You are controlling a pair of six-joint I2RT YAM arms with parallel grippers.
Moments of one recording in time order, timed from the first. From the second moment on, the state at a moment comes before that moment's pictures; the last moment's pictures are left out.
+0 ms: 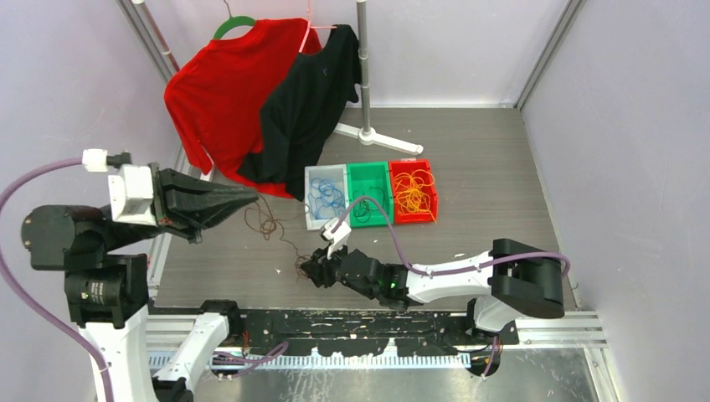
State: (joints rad) left arm -0.03 0.74 1.47 -0.25 1.24 -0.29; right arm 1.35 1.49 0.68 0.56 0.36 0.45
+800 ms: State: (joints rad) left arm -0.03 0.99 2.02 -0.16 1.00 -0.06; right arm 1.35 1.57 0.61 0.63 0.40 0.53
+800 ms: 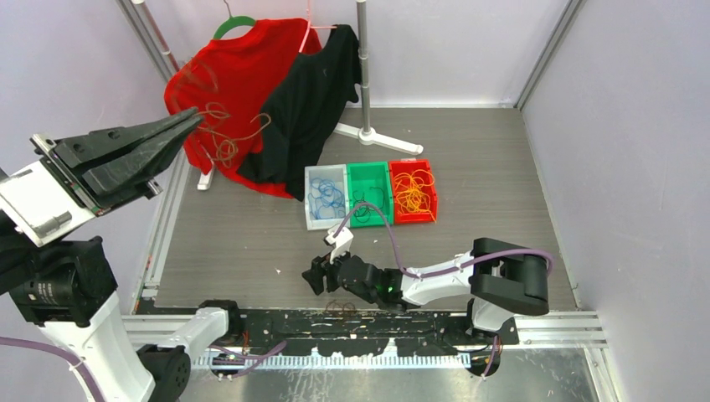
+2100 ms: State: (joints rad) left arm -0.03 0.66 1.20 -0.25 1.19 -0.08; right arm 1.31 1.22 1.13 0.19 0.04 0.13
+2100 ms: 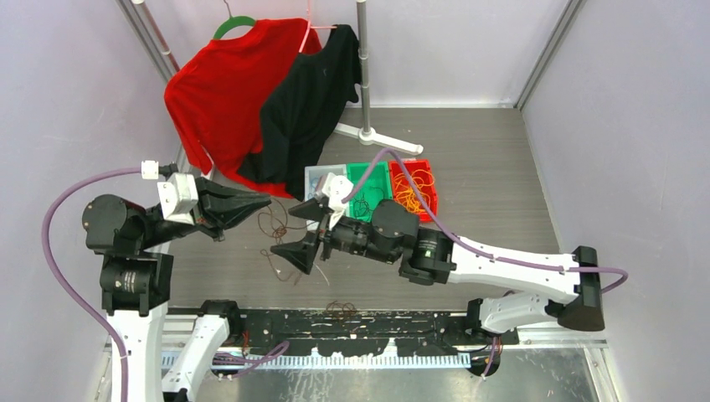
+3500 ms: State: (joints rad) left arm -0.03 0.65 1.13 -0.60 1.02 0.21; right arm 0.75 1.19 1.09 0.02 0.21 0.24
